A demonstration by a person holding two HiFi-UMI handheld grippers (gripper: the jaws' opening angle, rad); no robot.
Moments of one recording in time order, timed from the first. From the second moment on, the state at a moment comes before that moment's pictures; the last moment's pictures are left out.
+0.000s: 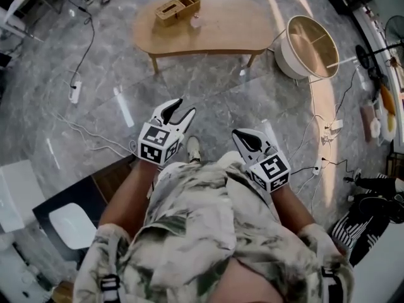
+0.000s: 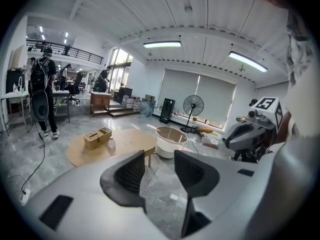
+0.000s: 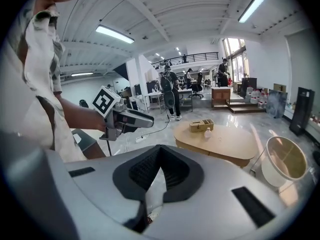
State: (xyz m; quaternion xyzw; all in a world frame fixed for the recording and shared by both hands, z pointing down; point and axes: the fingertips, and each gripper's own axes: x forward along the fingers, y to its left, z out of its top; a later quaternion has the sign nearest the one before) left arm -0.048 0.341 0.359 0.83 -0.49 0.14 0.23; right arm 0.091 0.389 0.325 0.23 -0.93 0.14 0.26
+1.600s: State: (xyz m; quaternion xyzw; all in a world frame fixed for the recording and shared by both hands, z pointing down) left arm -0.076 0.043 0.415 0.77 -0.56 0.17 0.27; right arm 0.080 0.078 0.375 0.18 -0.93 0.18 0.25
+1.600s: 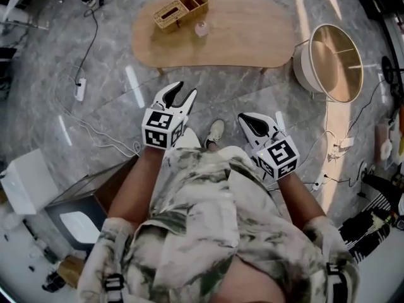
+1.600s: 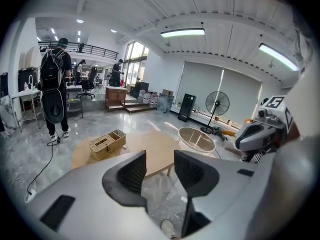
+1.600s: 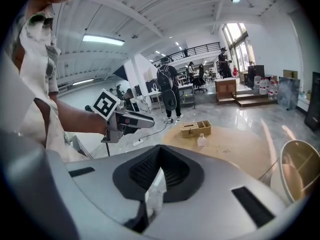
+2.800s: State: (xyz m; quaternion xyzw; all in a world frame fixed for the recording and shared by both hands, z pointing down) left arm -0.149 -0.228 0.615 0.77 -0.51 0.26 0.29; right arm 0.040 -0.093 0.477 0.25 -0.87 0.28 0.32
